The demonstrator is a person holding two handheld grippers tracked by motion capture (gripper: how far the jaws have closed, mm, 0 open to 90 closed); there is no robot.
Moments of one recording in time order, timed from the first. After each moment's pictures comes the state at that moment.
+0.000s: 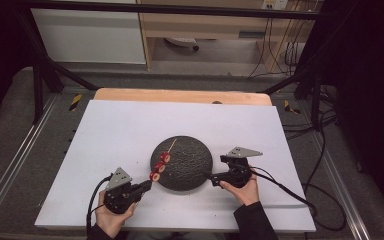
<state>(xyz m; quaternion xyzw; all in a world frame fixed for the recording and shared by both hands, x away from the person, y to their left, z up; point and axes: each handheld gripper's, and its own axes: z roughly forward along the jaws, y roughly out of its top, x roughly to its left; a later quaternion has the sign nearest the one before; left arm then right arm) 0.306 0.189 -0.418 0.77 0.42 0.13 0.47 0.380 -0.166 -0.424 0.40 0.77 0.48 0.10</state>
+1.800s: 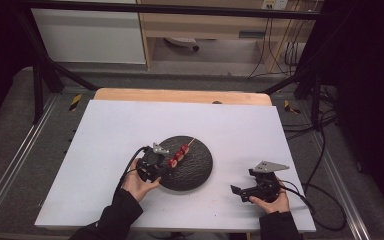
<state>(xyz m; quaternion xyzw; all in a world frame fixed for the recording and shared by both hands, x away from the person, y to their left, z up) 0.389 0.113 -0.407 0.86 0.41 0.11 0.29 0.353 -0.244 -0.449 0.41 0.80 0.42 0.12</state>
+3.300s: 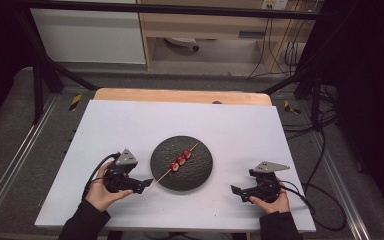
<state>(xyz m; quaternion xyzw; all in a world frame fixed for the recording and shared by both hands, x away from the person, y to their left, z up) 0.365 0.206 -0.410 0.86 0.35 0.12 0.36 0.353 -0.244 -0.450 0.41 0.80 0.42 0.11</state>
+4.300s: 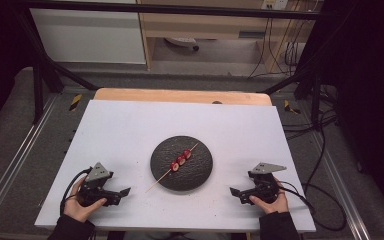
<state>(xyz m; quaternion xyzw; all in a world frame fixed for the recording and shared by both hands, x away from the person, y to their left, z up) 0.342 0.271 -0.451 0.83 0.39 0.15 0.38 0.352 -0.241 -0.455 0.41 0.81 0.40 0.11</state>
